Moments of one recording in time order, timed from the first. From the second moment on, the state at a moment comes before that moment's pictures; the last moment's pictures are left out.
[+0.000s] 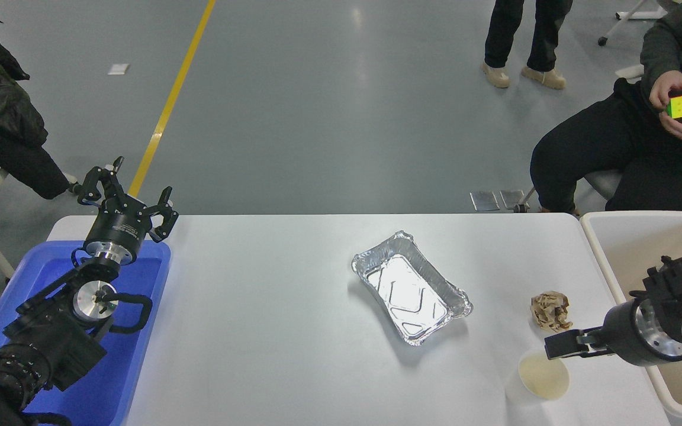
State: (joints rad) left arm -0.71 0.22 -0.73 -0.29 -0.15 -0.55 -0.42; right arm 1.75 -0.43 -1.50 1.70 -0.45 -0.15 0.19
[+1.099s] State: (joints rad) left arm -0.71 0.22 -0.73 -0.29 -0.15 -0.55 -0.42; right arm 1.57 -0.39 -1.45 1.59 -0.44 -0.20 0.19
